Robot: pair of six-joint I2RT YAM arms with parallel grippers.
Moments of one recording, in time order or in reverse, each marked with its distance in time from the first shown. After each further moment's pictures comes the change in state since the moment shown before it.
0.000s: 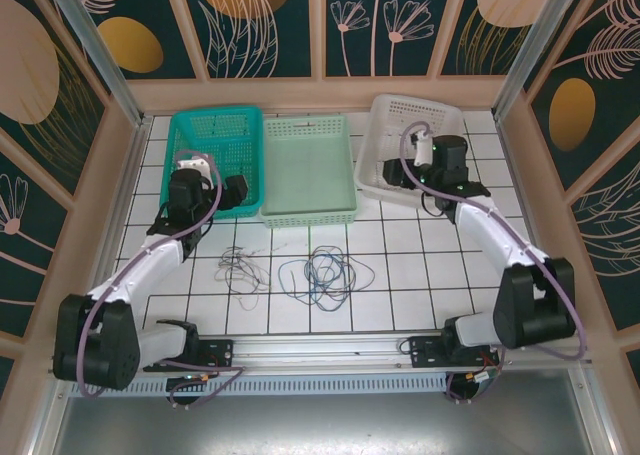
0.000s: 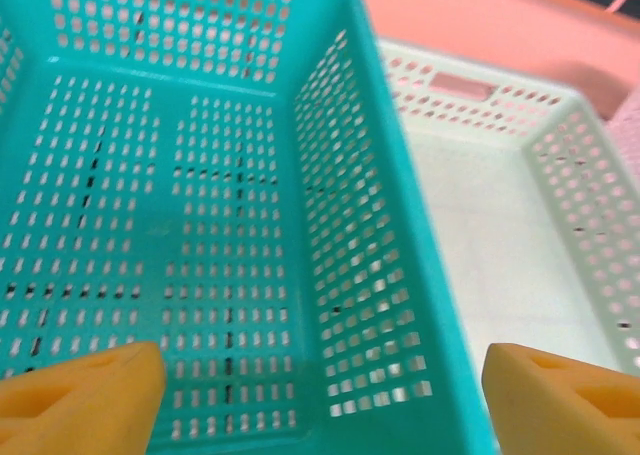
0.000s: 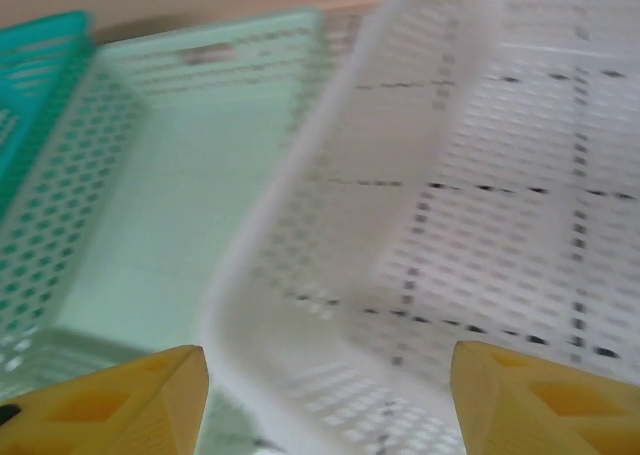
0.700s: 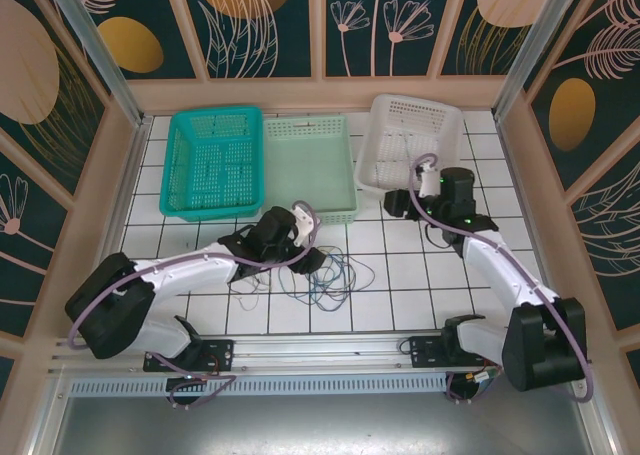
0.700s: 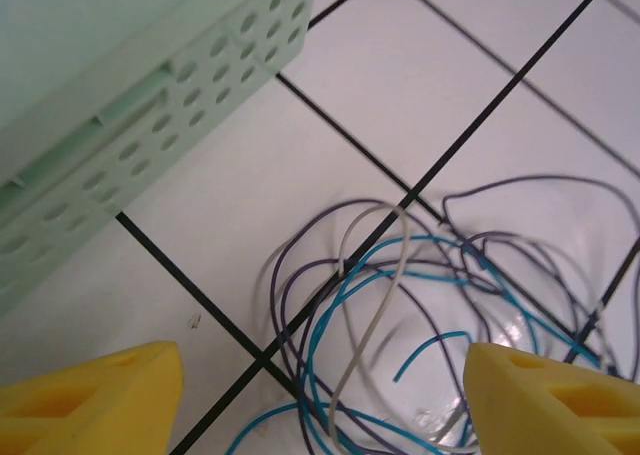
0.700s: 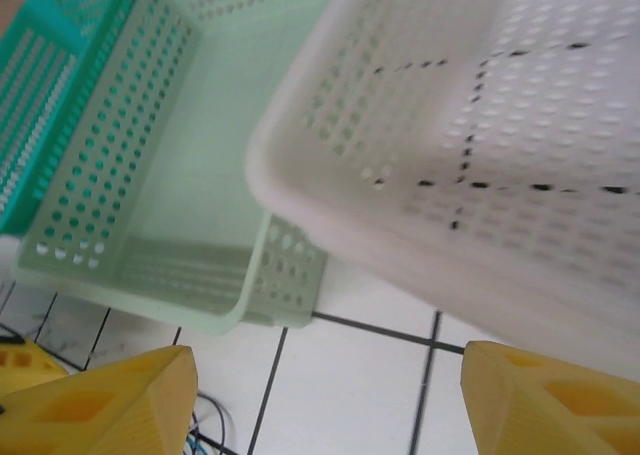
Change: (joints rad) left arm -0.627 0.222 0.018 -0.109 0.050 0.257; right arm -0.074 -0.218 -0.264 0.009 -0.149 0.074
